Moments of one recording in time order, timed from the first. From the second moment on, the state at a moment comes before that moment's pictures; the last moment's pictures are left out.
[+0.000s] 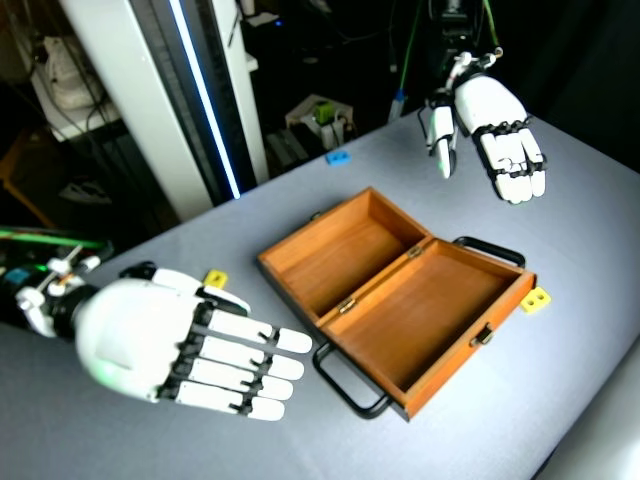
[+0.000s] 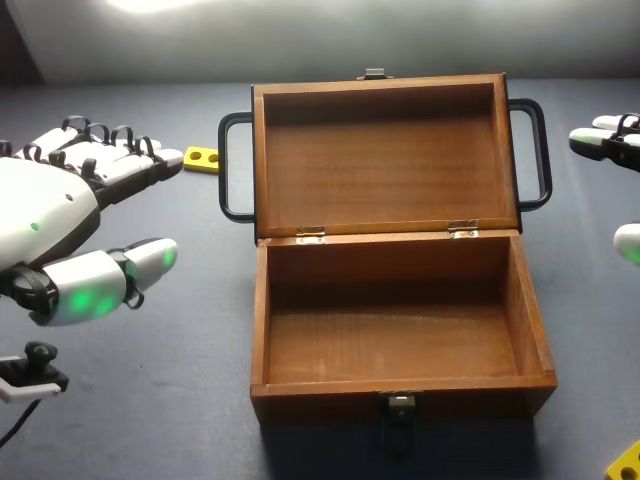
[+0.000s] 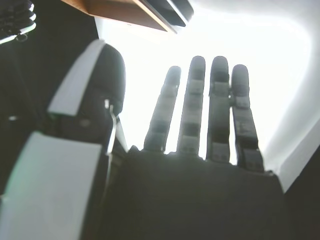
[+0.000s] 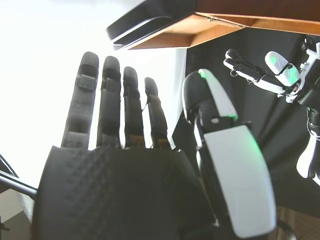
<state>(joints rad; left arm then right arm) 1.07 -0.85 0.93 -0.30 -0.98 1.01 -1.22 -0.91 1.16 0.10 1.14 -0.50</state>
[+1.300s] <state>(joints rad) 0.78 -1.06 1.26 -0.19 -0.39 1.04 -0.98 -1.05 1.45 -0.14 0.65 -0.38</state>
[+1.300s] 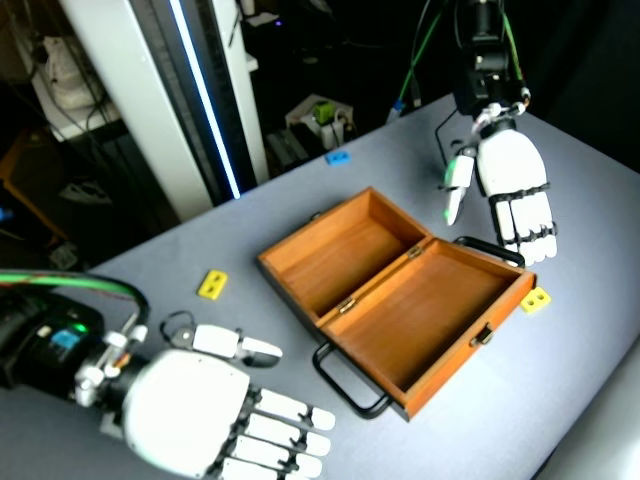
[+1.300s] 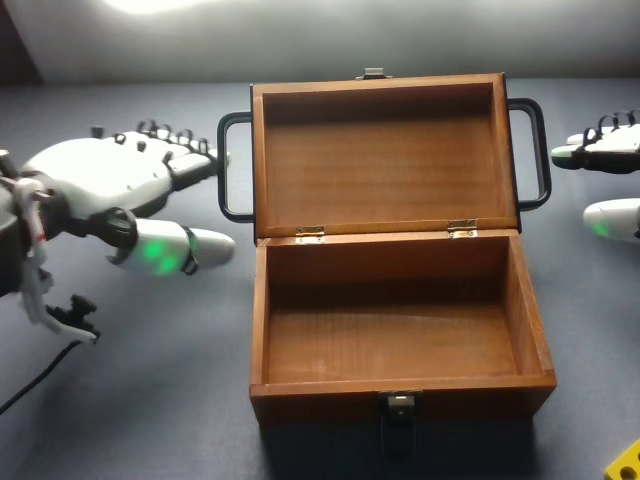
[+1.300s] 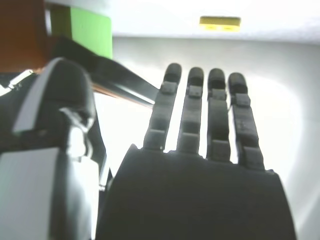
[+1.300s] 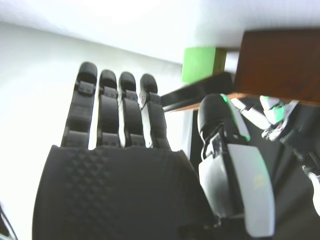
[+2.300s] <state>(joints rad) 0.76 -1.00 1.16 -0.15 -0.45 1.08 -0.94 -1.05 1.40 -0.23 0.68 -0.35</state>
